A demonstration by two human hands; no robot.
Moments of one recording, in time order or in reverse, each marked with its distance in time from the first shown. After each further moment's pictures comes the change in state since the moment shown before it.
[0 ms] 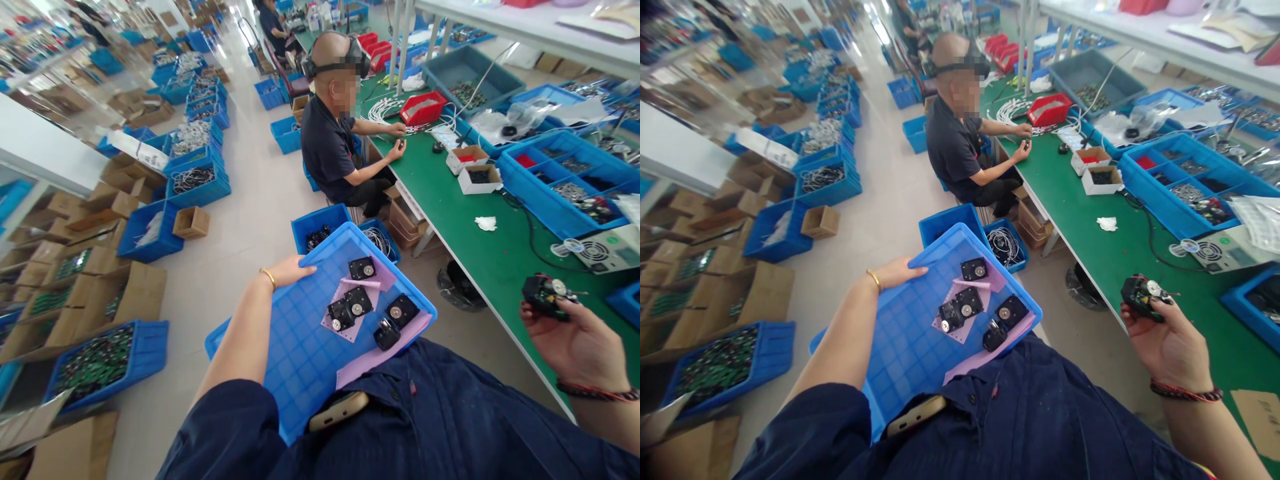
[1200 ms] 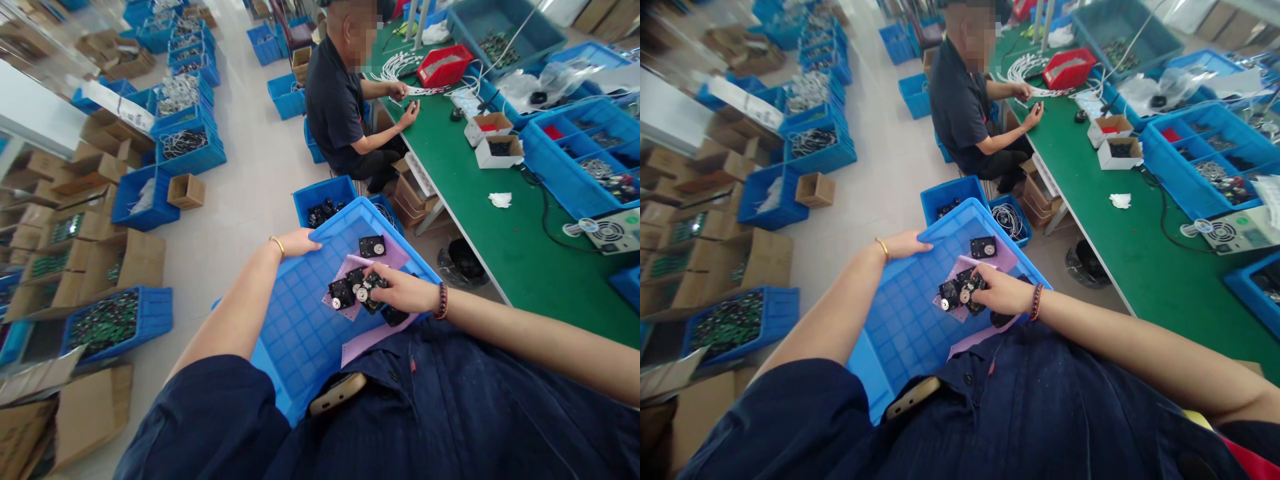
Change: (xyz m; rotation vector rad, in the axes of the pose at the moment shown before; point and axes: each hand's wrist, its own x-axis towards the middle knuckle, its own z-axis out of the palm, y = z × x) left_hand 0.004 -0.011 0.015 0.048 -0.018 -0.049; right_hand -0.078 0.122 0.133 -1.211 -1.412 0.001
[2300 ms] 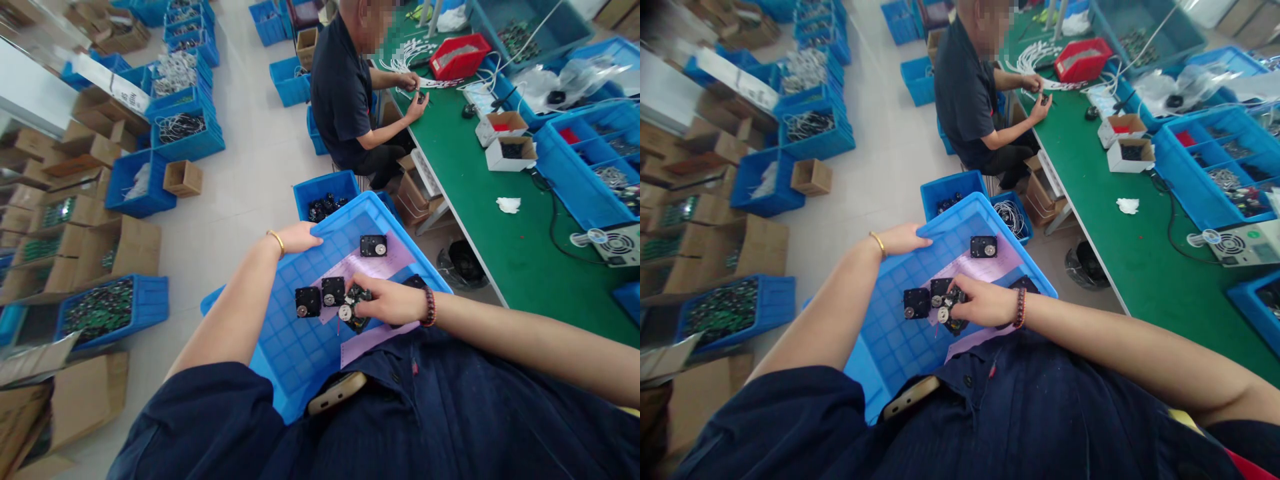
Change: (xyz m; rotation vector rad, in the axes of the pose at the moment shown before) left_hand 0.003 0.010 -0.012 0.038 0.014 -0.012; right_hand 0.015 -0.026 0.001 0.110 -0.222 -0.084
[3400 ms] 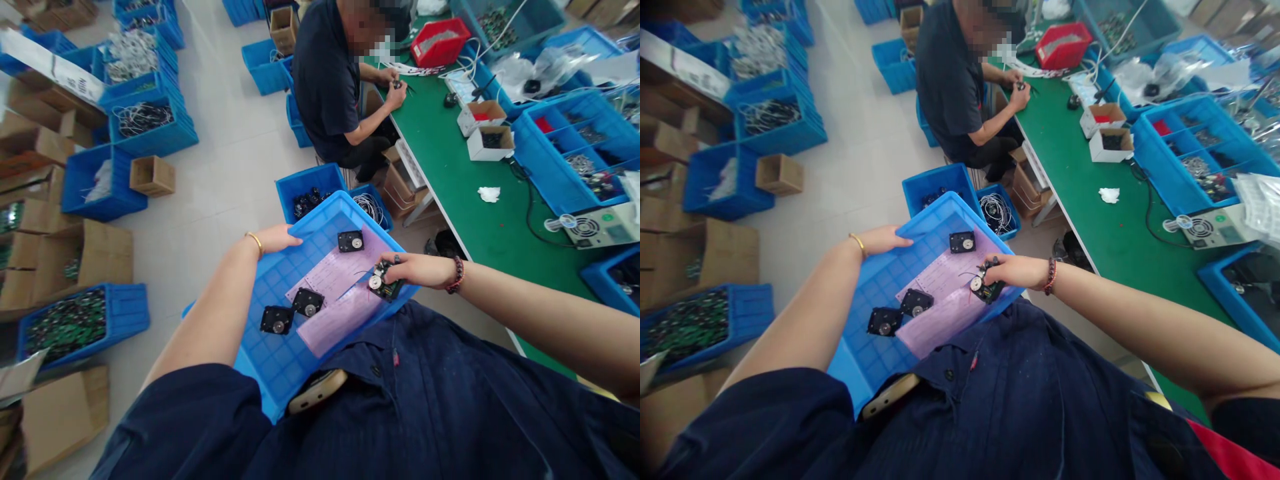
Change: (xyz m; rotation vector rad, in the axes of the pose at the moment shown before) left_hand 0.021 -0.030 0.006 -0.269 -0.111 -0.119; right_hand -0.026 0.030 -0.060 0.313 0.123 0.308
